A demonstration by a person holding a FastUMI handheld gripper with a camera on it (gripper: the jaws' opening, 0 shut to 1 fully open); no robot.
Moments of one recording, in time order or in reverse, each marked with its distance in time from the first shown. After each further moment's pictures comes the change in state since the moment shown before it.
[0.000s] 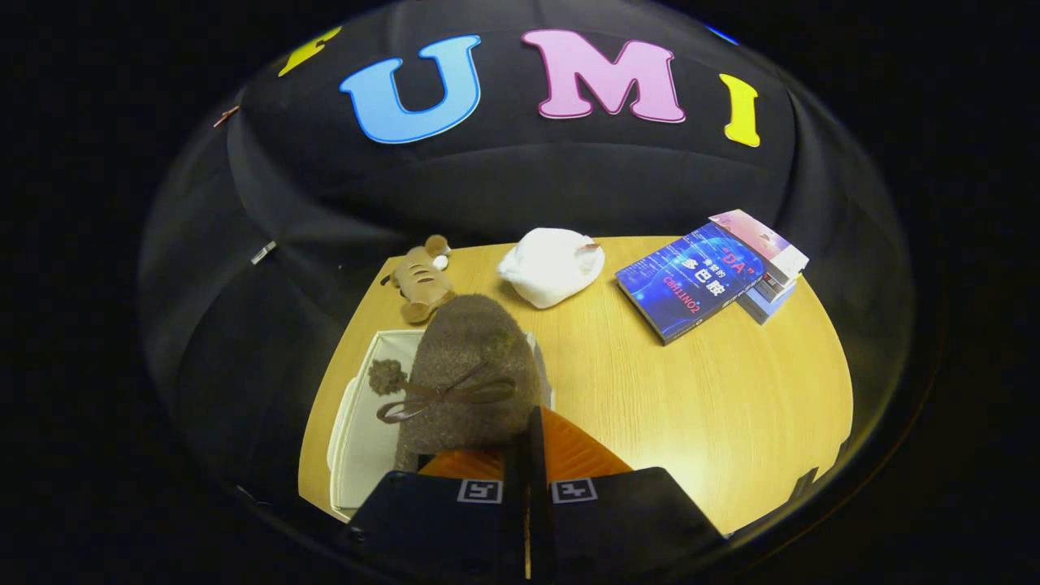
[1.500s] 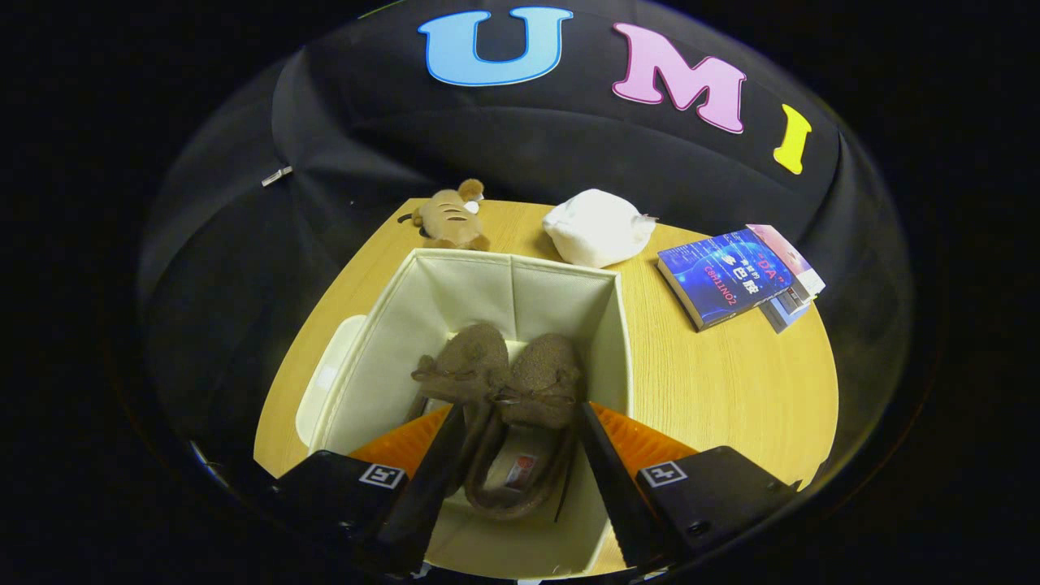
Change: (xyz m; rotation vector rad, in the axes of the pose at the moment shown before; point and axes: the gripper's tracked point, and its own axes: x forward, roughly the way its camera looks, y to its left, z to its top) arm 0.026 0.044 -0.057 -0.176 0.047 -0.018
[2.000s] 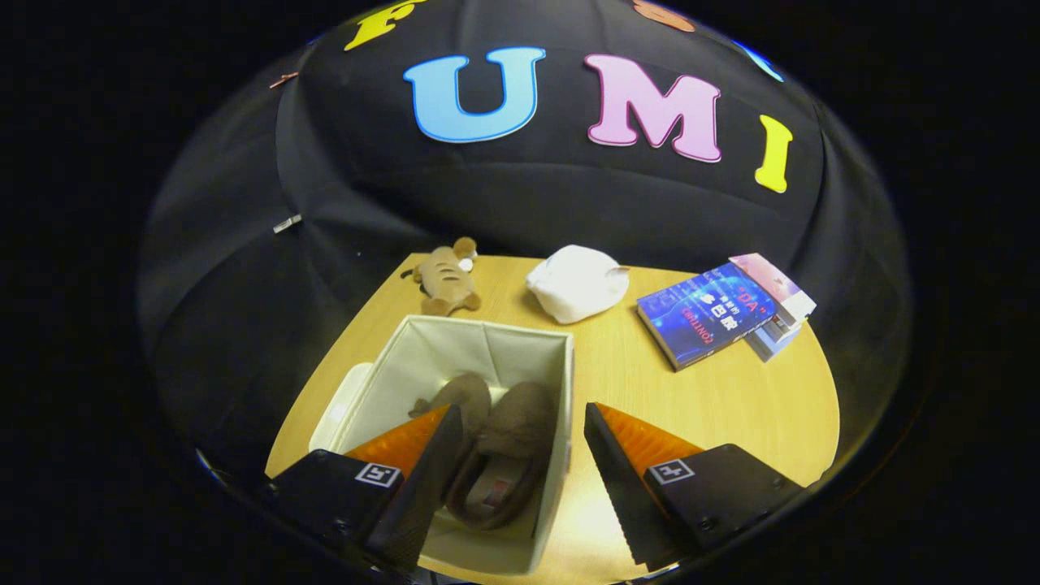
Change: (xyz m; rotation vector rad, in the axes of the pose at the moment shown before) arm -0.045 -0.052 0.054 0.039 -0.207 0.027
